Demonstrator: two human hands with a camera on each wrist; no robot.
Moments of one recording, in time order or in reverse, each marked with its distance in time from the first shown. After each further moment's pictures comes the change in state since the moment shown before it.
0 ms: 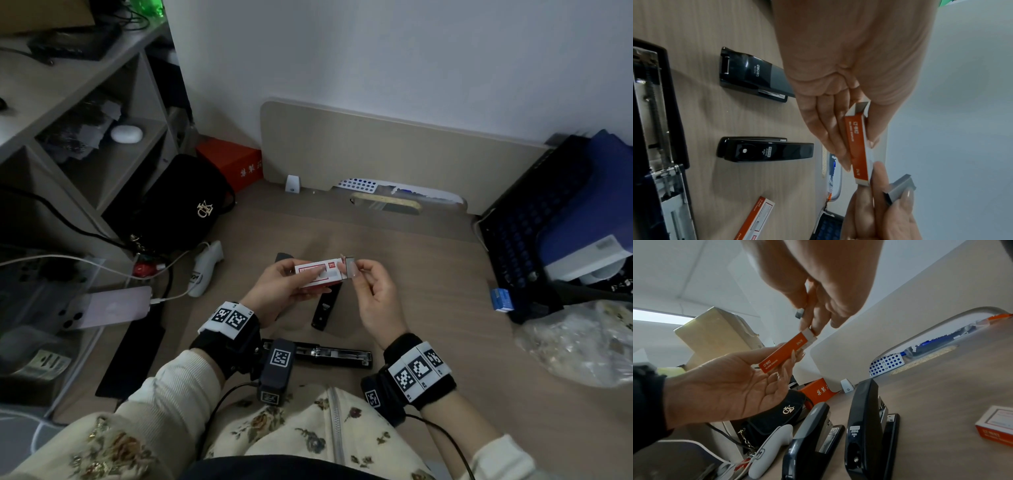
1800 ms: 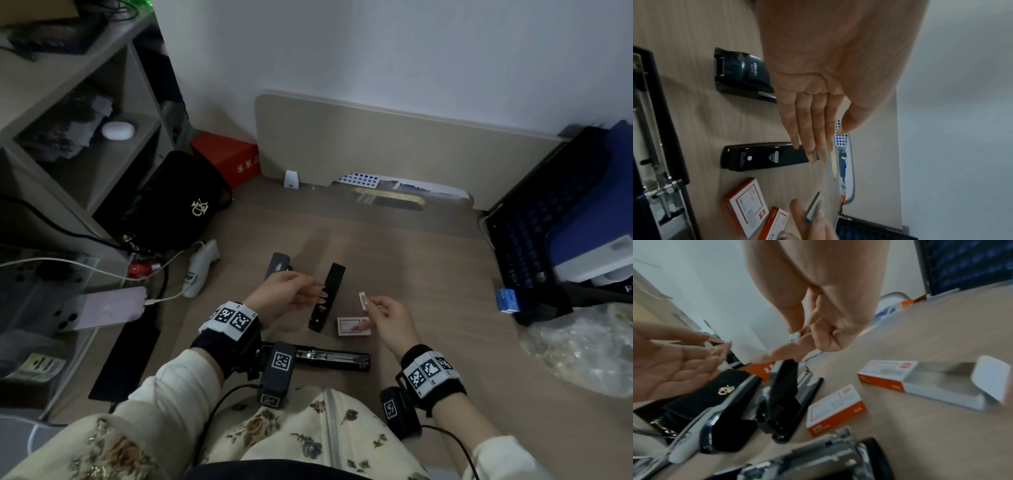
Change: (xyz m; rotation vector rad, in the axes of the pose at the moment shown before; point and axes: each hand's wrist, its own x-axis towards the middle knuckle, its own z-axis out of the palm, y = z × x) left_hand 0.020 -0.007 0.004 0.260 0.034 -0.177; right_hand 0.000 0.065 -0.045 -0.142 -0.071 0.520
